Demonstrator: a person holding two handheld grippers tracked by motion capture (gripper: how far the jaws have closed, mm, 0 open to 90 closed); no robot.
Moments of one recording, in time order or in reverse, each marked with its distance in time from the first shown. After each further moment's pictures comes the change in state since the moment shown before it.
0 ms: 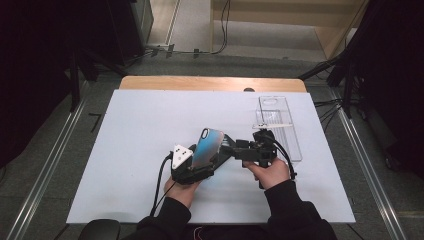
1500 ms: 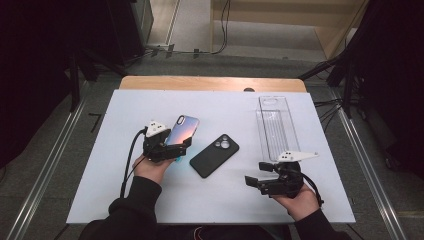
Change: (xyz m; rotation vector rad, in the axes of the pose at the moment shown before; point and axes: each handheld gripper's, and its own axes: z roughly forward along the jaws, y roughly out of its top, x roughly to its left) left arm 0.073 0.061 -0.014 0.202 0.061 0.063; right arm -0.016 -0.071 -0.055 0.020 -0.044 -0.181
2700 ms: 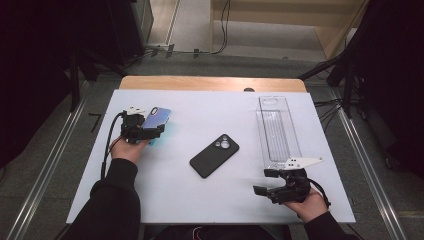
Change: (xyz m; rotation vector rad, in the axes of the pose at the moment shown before) left arm 0.102 0.016 0.017 0.132 0.123 -0.008; right arm -0.026 -0.026 -0.007 0.041 0.087 -0.080
